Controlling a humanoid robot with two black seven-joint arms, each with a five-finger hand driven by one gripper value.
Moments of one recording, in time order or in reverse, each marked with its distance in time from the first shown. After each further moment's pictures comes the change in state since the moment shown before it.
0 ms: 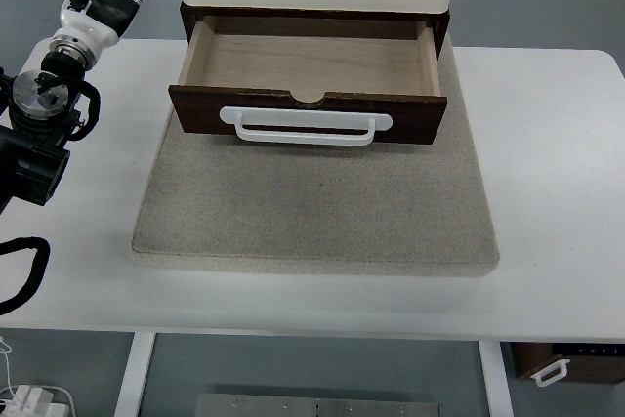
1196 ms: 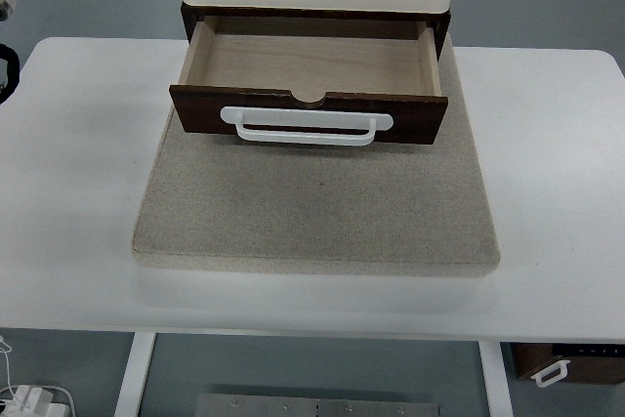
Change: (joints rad) left arm -0.072 0.195 -0.001 -0.005 0.005 -0.179 -0.001; right arm -0.001 0.000 0.000 0.000 0.000 0.000 0.000
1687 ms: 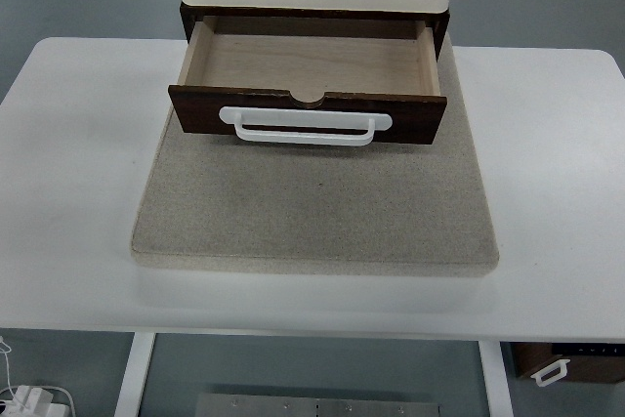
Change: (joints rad) left arm -0.134 0.241 0.001 -0.273 0.110 0.025 0.001; right arm 0.000 0.000 0.000 0.000 0.000 0.000 0.000
